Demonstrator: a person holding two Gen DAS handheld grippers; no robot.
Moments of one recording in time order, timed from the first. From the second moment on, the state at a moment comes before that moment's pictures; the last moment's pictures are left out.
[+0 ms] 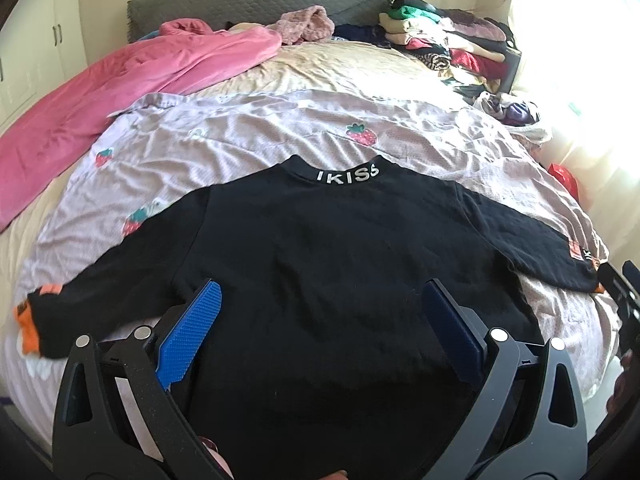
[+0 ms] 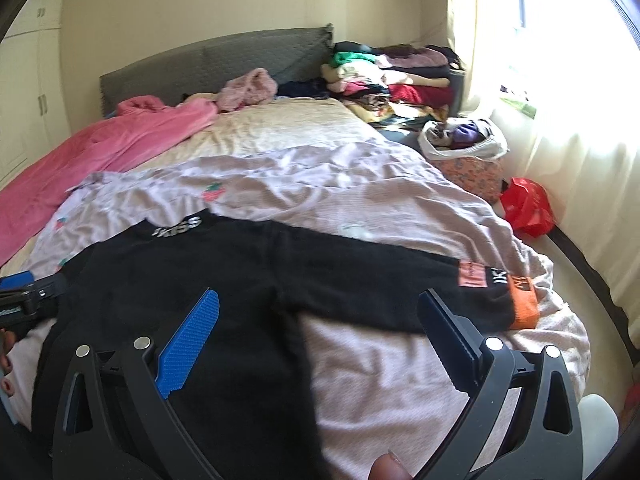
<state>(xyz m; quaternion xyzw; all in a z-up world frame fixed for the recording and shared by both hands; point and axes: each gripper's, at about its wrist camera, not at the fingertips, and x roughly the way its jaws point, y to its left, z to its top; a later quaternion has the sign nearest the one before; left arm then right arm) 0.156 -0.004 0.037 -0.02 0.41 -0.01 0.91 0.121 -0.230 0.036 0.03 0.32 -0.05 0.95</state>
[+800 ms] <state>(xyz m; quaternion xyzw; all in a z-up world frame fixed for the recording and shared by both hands) 0.244 0.002 -0.014 -0.03 0.45 0.02 0.89 0.175 -0.423 -0.017 0.10 0.37 -0.22 0.89</state>
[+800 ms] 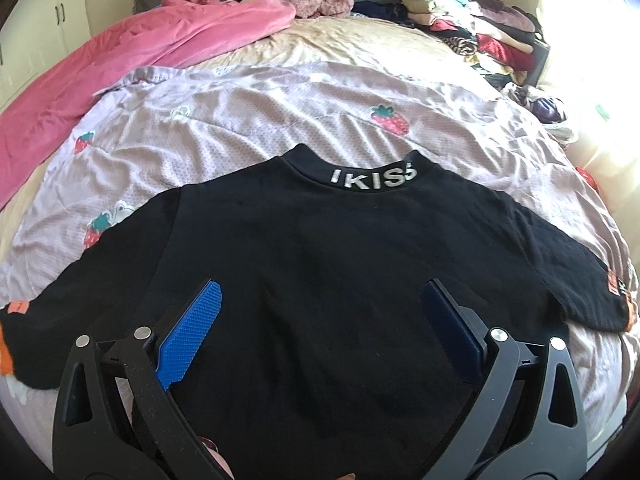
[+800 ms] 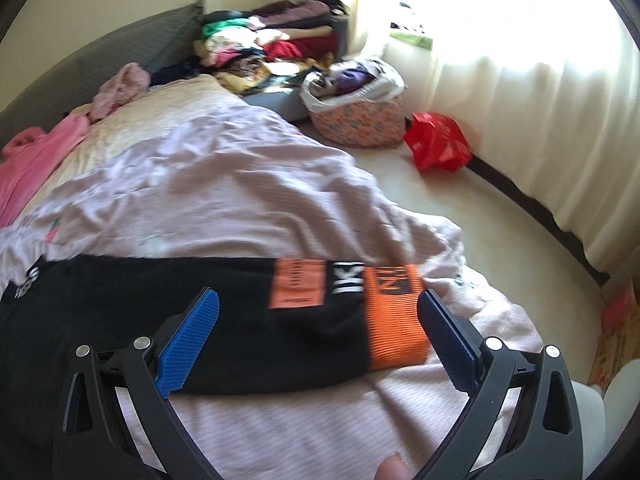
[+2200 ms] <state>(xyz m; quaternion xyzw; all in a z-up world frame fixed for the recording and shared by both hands) 0.248 0.015 -0.043 -0.05 0.41 -0.01 0.91 0.190 -0.372 0.049 0.12 0.33 -0.04 0.93</state>
